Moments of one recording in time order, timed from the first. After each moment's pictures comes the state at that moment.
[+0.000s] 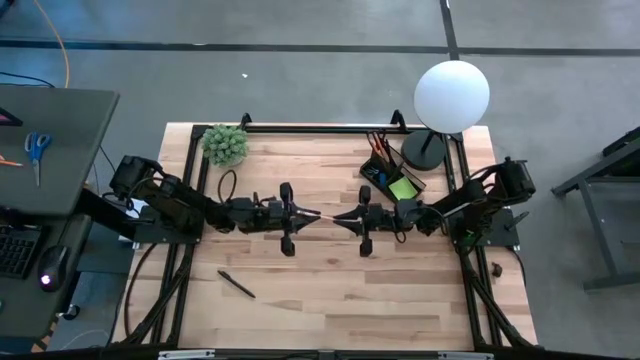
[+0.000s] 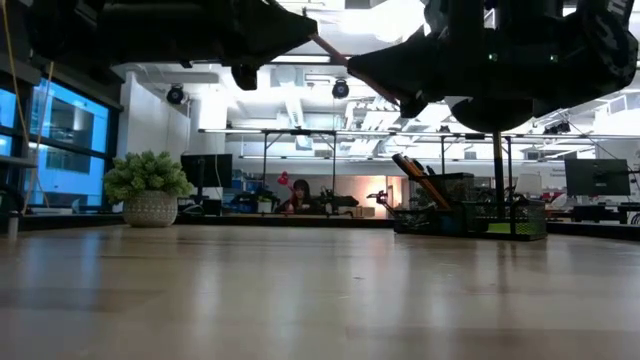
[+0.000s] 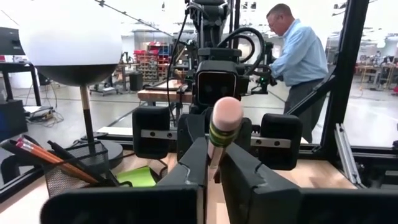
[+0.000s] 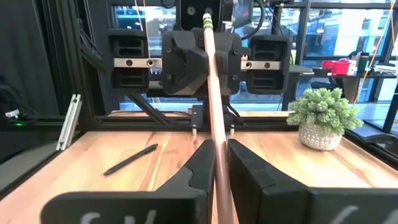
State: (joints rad) left arm -0.06 1.57 0.51 1.18 -0.27 0.02; right arm 0.14 1.66 0.48 1.25 0.13 0.00
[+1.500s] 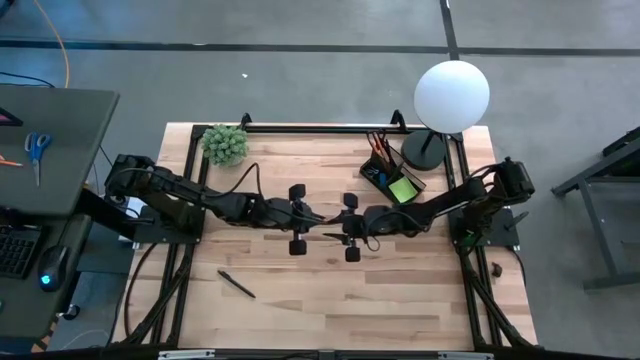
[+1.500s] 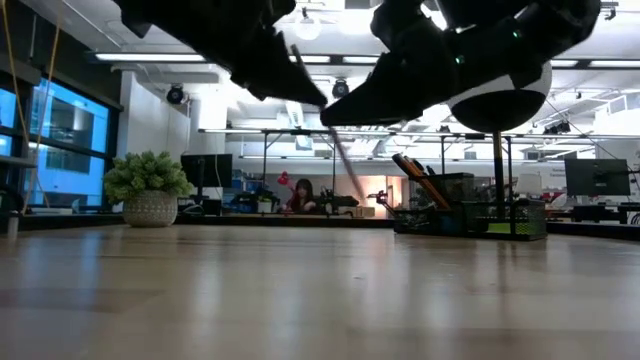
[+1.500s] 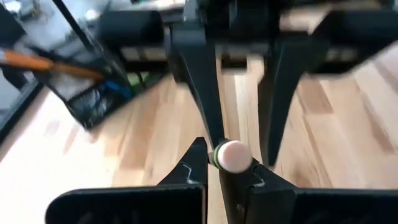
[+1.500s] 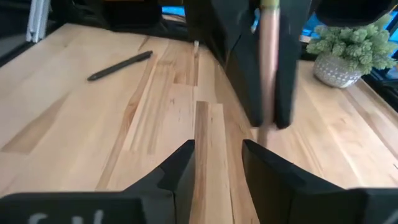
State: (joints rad) left arm -0.06 1.53 0.84 0.16 -0.25 0.06; right arm 0.15 1.66 0.73 0.59 0.17 -0.08
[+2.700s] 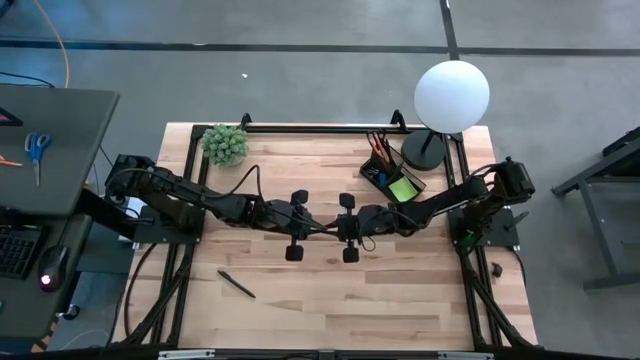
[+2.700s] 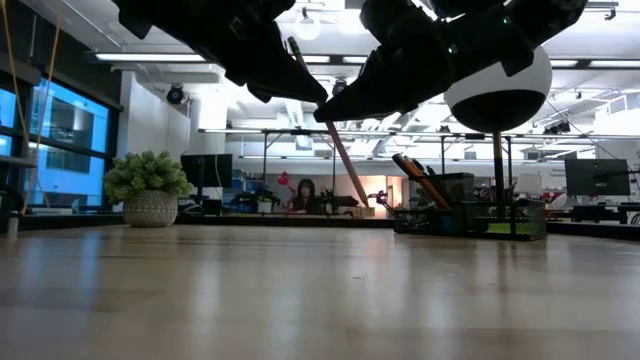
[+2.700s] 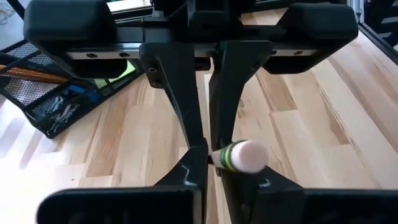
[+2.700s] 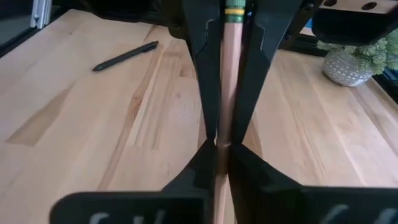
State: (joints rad) left arm -0.06 1.53 0.84 0.17 -0.15 0.05; right arm 0.16 1.66 0.81 0.45 0.15 -0.10
